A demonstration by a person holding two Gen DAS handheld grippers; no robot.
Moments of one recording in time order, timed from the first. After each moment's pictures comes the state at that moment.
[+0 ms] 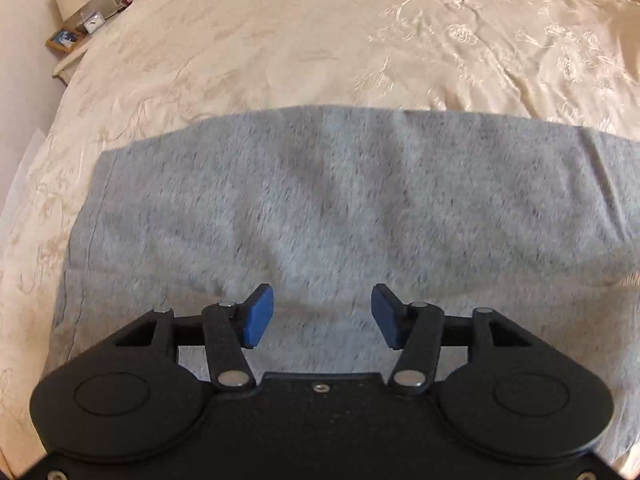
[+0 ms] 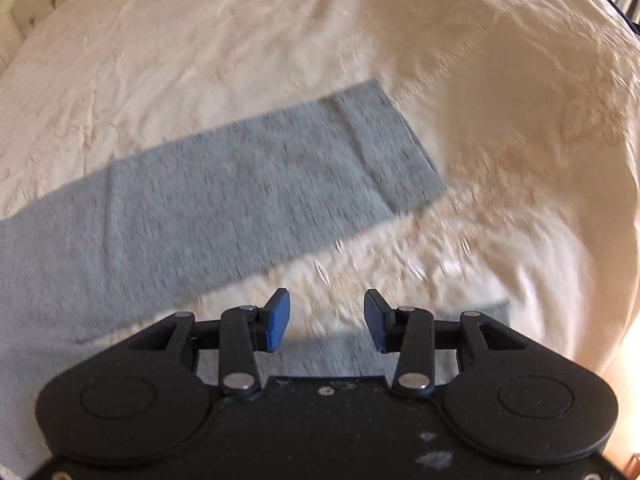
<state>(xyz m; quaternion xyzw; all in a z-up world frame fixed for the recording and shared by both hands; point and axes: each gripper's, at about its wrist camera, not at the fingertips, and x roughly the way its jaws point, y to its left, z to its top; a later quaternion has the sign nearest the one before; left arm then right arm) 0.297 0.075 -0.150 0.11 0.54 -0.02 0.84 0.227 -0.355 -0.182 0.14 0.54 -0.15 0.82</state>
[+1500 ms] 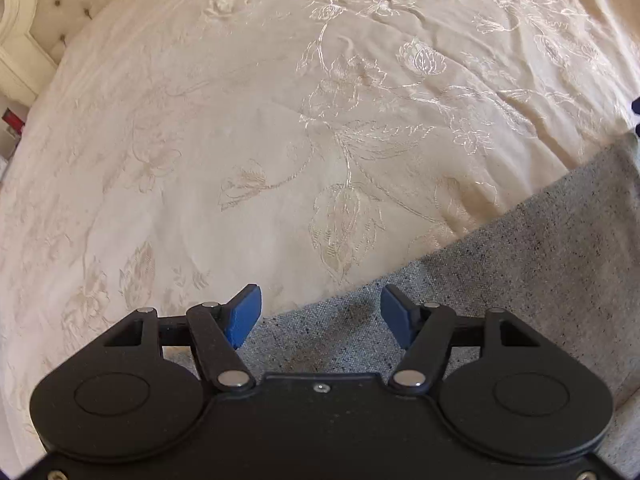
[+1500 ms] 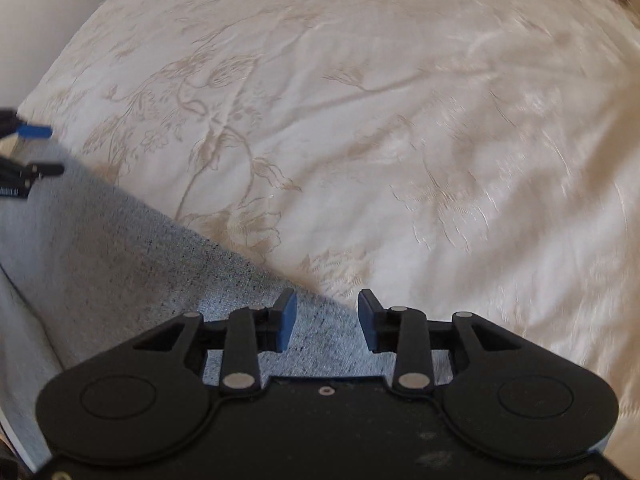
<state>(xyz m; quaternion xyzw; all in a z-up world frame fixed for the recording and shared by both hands) 0.443 0.056 -0.177 0.25 0.51 -0.17 0.81 0.443 -0.308 -0.190 -0.04 0.56 0.17 0.81</state>
